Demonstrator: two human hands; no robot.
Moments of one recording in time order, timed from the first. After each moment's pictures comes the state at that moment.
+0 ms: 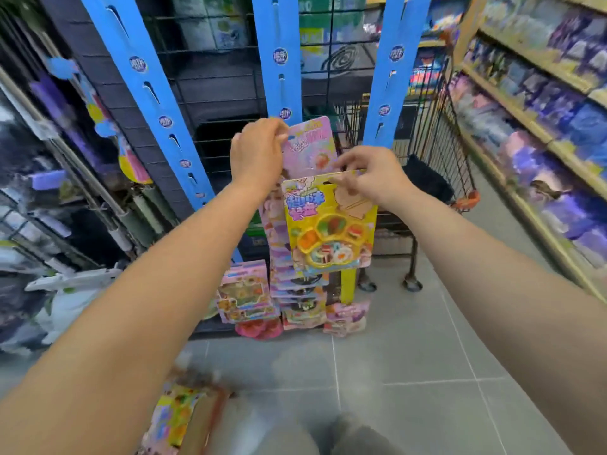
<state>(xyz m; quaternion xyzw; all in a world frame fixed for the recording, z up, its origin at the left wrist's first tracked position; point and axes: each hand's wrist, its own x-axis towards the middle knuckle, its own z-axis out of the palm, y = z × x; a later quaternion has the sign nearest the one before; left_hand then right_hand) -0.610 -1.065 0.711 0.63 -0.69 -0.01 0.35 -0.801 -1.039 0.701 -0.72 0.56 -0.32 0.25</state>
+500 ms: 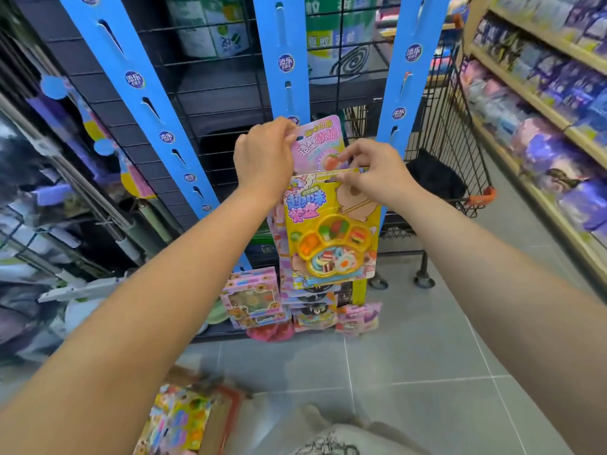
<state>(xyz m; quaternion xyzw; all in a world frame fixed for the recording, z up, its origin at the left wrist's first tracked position) -0.611 -1.076 0.716 0.63 -0.70 0.05 0.34 -0.787 -1.059 0.704 -0.68 0.56 -0.36 0.31</state>
